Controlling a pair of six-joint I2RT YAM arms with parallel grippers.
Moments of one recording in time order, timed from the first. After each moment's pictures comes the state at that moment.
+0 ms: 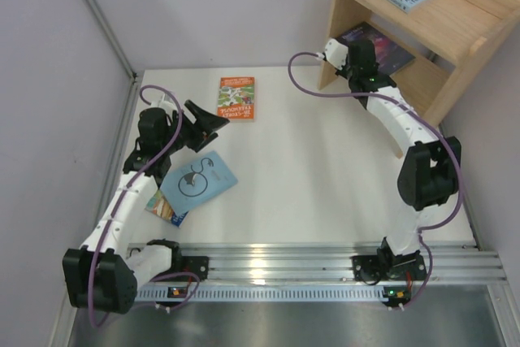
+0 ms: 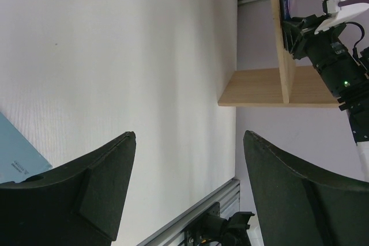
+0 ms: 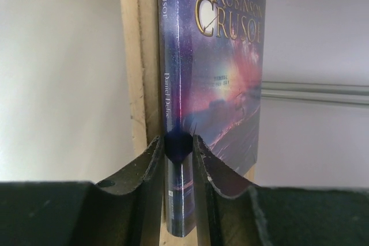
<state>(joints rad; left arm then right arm) -0.12 1.08 0.85 -0.12 0.48 -0.97 0.26 1.81 1.62 -0.29 0.37 -0.93</state>
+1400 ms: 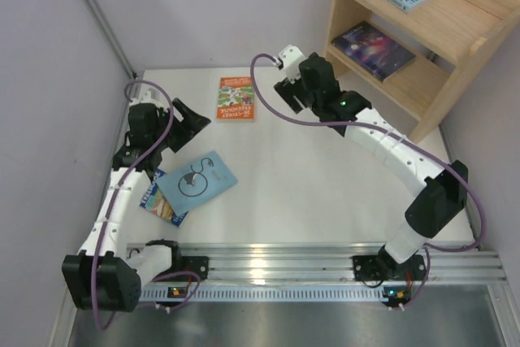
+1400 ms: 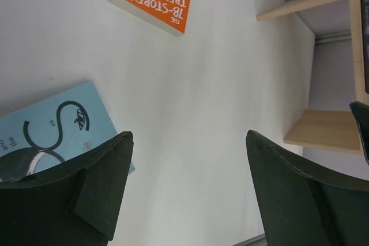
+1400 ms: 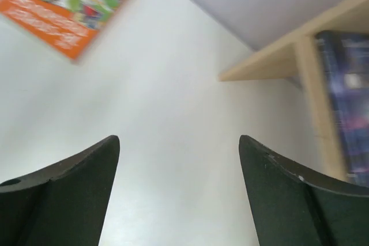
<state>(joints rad) -0.05 1.08 0.96 -0.36 0.28 -0.76 0.63 1.63 1.60 -0.42 0.39 -0.44</state>
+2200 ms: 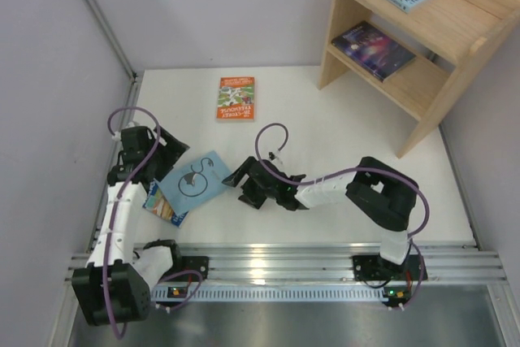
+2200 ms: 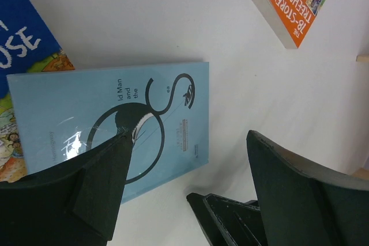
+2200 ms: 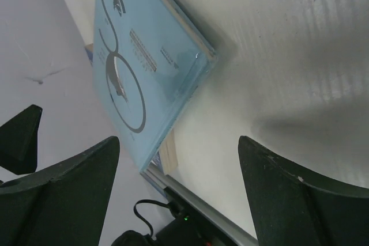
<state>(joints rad) 0.12 1.00 0.79 -0.52 0.12 -0.78 1.06 1.86 0.96 0.26 0.11 1.56</state>
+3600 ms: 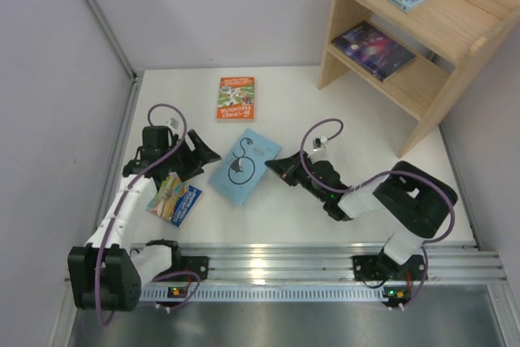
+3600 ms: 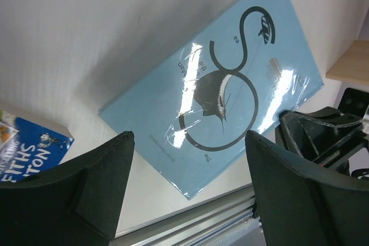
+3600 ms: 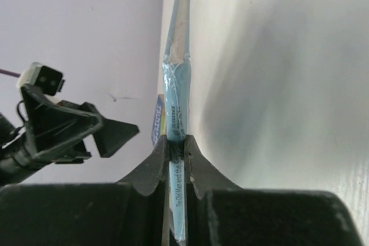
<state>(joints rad) 0.00 1.08 0.77 -0.49 0.43 -0.65 0.84 1.69 0.47 1.07 0.11 1.27</state>
